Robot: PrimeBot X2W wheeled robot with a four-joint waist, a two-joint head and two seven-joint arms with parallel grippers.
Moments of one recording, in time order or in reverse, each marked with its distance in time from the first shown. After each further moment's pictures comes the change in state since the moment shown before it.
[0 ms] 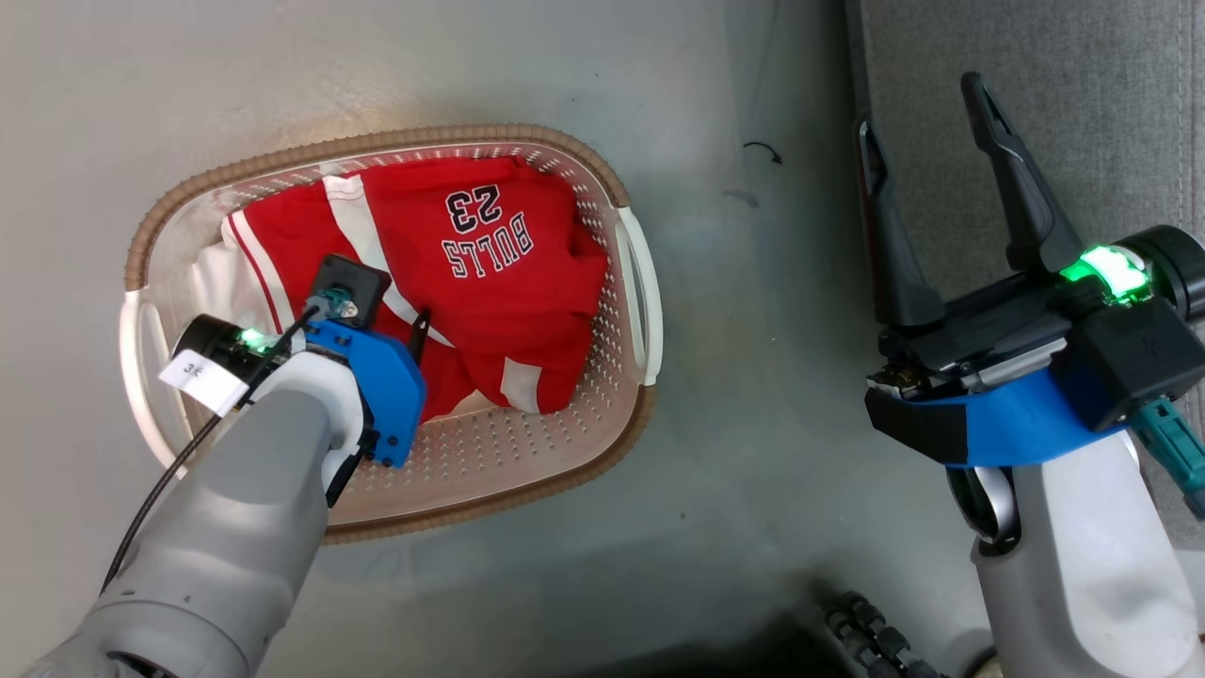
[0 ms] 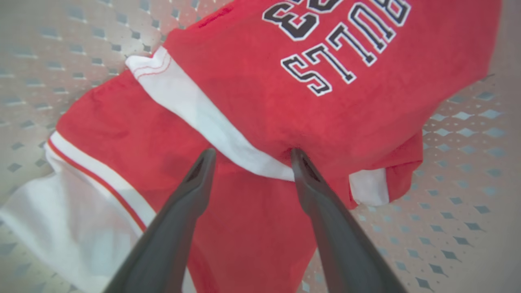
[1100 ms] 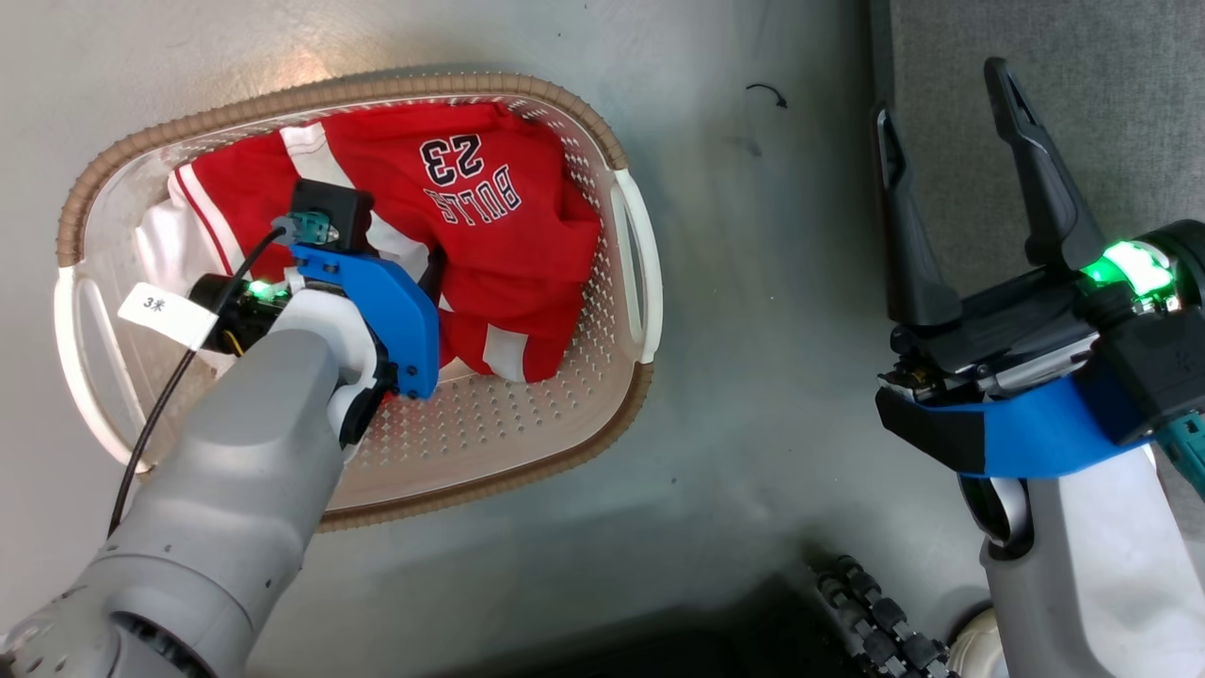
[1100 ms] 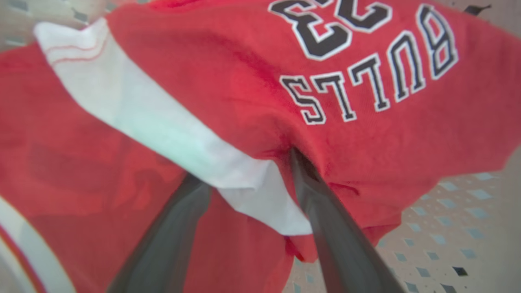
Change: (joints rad) left arm -0.083 0.003 -0.072 -0.064 -0.328 0.000 0.068; right arm 0.009 0.000 -0.005 -0.055 -0.001 0.000 0.000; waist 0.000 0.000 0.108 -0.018
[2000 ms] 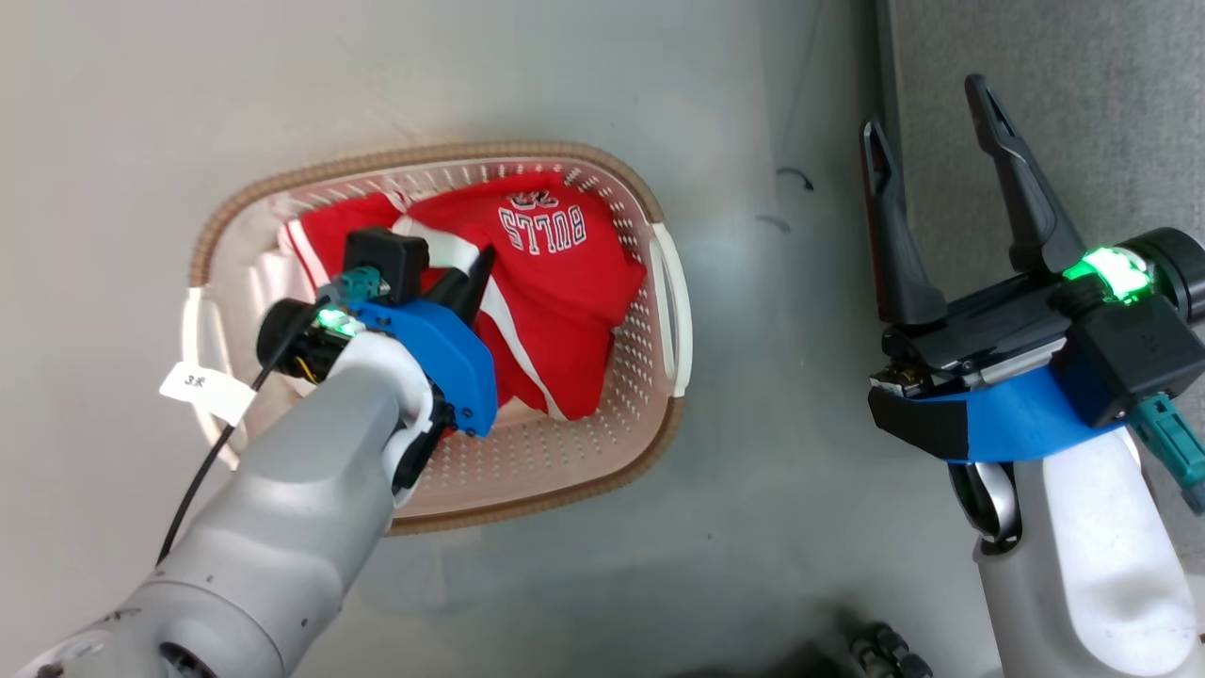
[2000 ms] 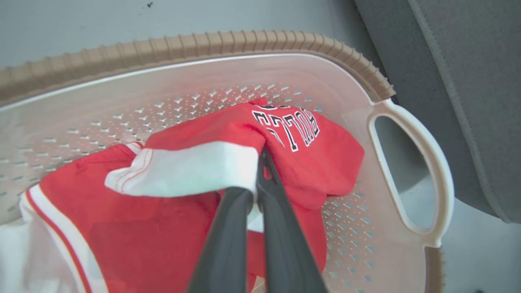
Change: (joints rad) left arm 0.049 -0.017 -0.139 -0.095 -0.127 0.000 -0.209; right arm -0.009 0.000 -0.002 0.064 -0.004 0.000 0.000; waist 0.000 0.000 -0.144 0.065
